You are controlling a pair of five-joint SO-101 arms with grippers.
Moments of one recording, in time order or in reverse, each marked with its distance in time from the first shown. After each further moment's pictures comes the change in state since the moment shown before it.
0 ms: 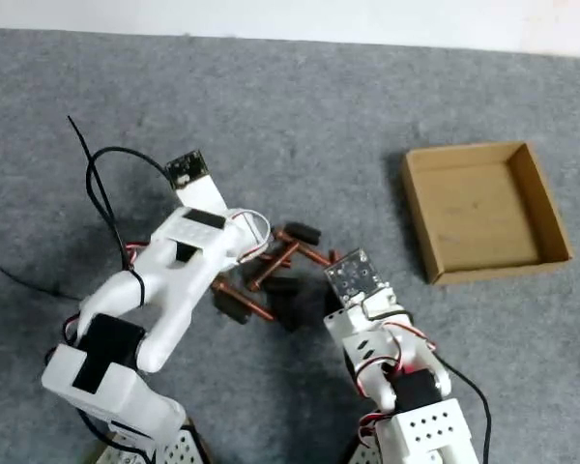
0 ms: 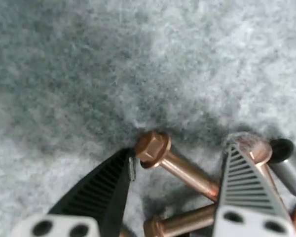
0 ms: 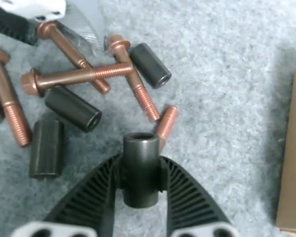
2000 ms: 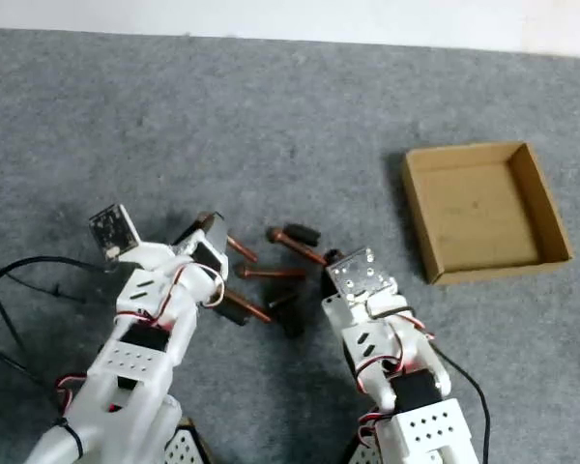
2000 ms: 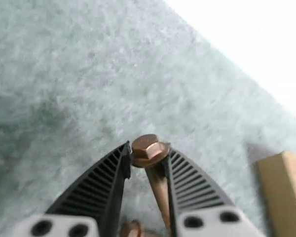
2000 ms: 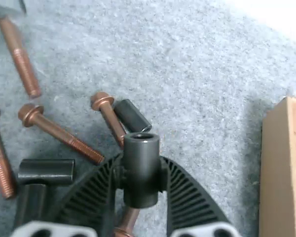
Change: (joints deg) left arm -5.3 -54.9 51.0 -43.6 -4.6; right arm 0.0 0.0 0.0 -11.2 0.0
